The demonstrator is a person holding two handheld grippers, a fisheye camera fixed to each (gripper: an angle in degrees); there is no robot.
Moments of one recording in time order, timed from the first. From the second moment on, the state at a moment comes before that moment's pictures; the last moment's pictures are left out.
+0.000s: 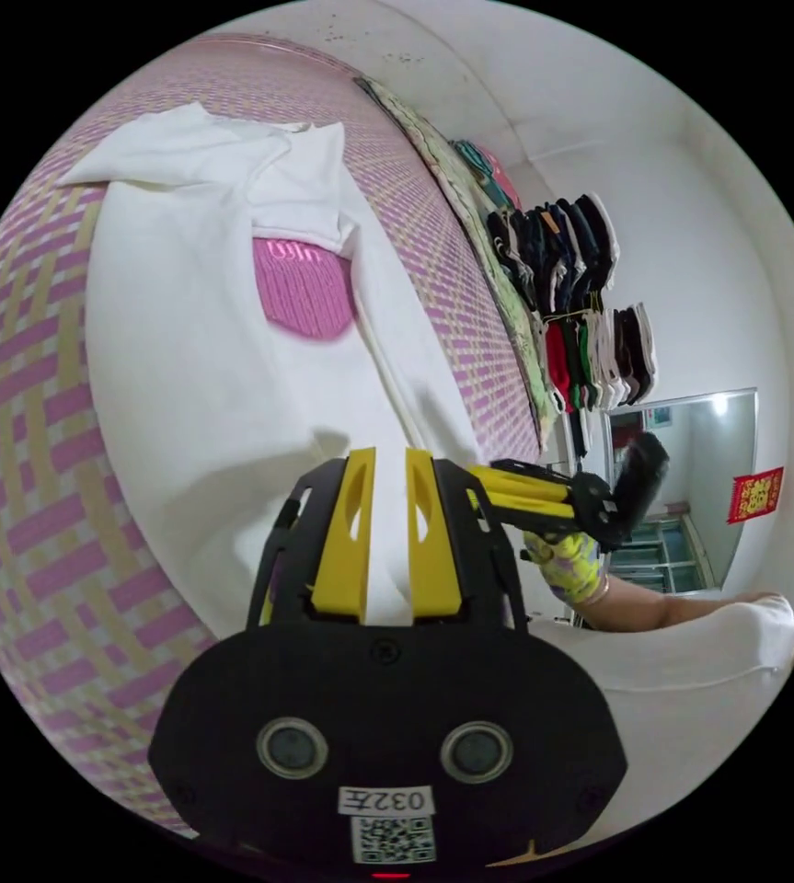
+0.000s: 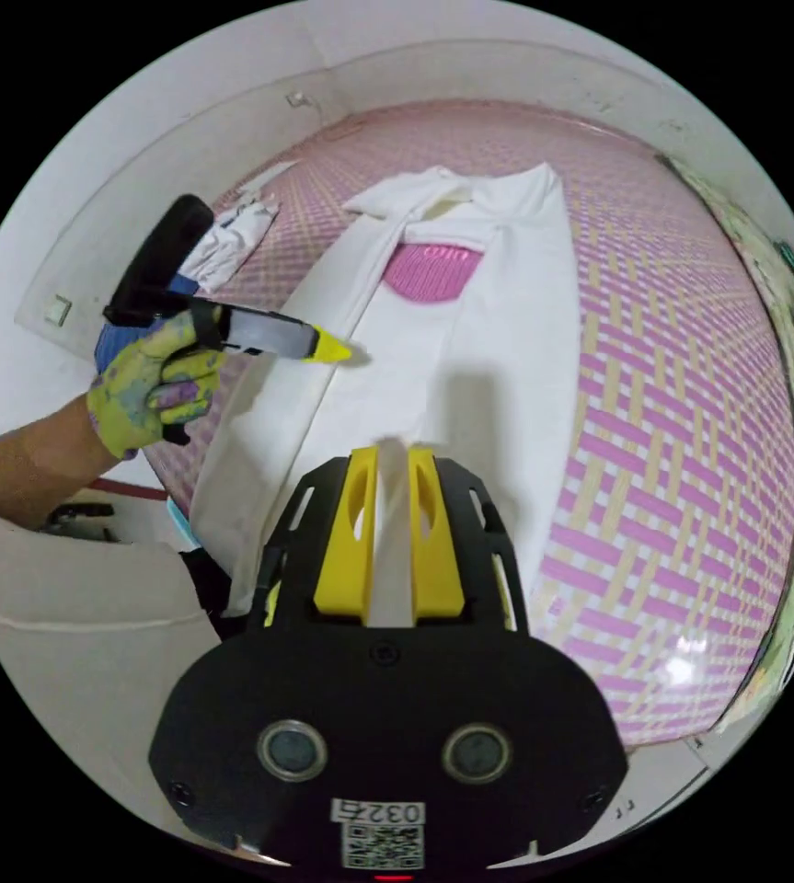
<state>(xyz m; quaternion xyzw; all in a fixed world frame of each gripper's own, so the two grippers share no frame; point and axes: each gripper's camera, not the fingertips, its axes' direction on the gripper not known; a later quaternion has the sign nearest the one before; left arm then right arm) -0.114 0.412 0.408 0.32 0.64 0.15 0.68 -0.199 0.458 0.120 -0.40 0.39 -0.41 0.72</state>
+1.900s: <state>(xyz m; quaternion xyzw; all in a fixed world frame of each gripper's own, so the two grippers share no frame) -0.227 0.154 0.449 0.34 0.70 -0.05 0.63 -0.171 0.215 0.152 -0.39 0.21 -0.31 0.84</state>
